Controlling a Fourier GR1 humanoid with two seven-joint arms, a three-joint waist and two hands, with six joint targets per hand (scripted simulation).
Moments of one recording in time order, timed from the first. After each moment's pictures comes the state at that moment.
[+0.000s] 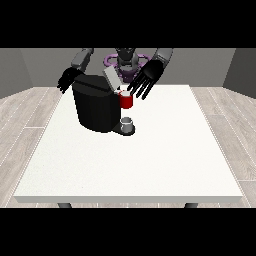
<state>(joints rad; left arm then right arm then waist) -1.15 0.43 0.05 -0.63 -0.76 -0.21 -0.16 -0.31 -0.05 -0.09 -1.32 -0.04 -0.17 -0.09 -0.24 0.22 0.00</state>
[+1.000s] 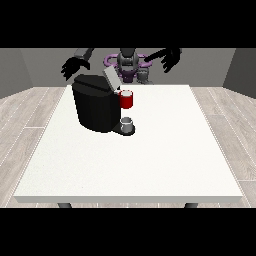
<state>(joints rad) -0.86 0.18 0.29 -0.67 -0.44 -0.22 -0.21 -0.10 -0.08 -0.13 -1.29 -0.07 -0.15 -0.13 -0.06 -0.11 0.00</state>
